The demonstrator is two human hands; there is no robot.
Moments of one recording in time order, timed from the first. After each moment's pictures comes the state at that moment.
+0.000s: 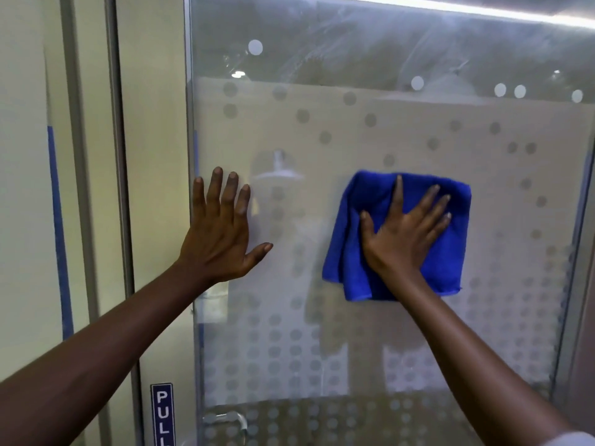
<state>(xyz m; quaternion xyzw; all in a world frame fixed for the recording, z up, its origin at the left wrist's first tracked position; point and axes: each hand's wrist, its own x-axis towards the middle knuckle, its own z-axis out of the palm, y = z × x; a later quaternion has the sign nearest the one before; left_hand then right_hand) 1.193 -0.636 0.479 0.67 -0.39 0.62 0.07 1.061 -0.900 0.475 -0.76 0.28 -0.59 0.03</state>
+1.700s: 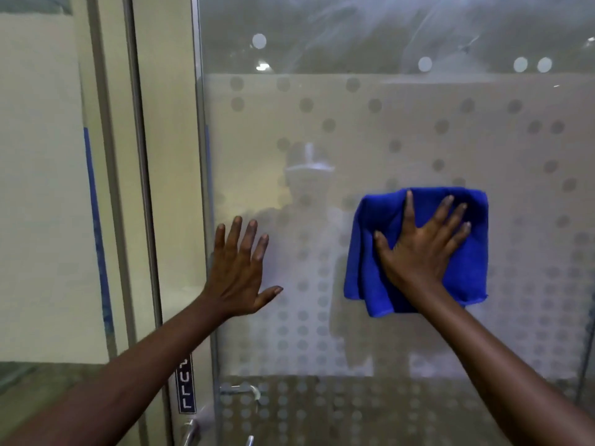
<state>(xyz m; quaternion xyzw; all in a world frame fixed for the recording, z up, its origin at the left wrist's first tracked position) 1.179 -0.640 0.394 0.71 -0.40 0.58 0.02 1.044 -0.927 0.434 -0.79 0.24 -0.56 0.02</state>
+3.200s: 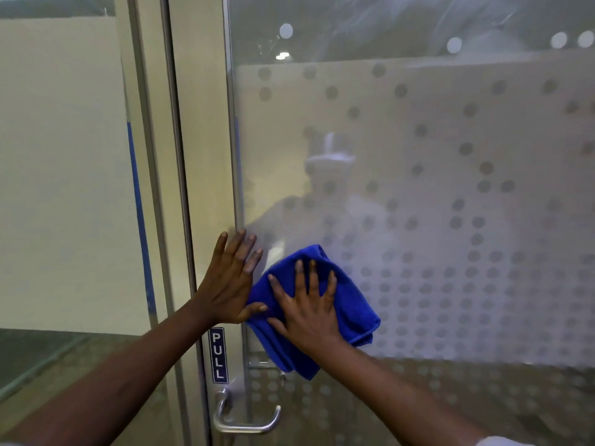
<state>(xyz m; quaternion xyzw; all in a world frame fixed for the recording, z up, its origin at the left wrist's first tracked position) 1.174 -0.572 0.361 0.72 -0.46 0.52 0.02 1.108 -0.760 0.291 -0.89 0.00 -0.43 -0.13</state>
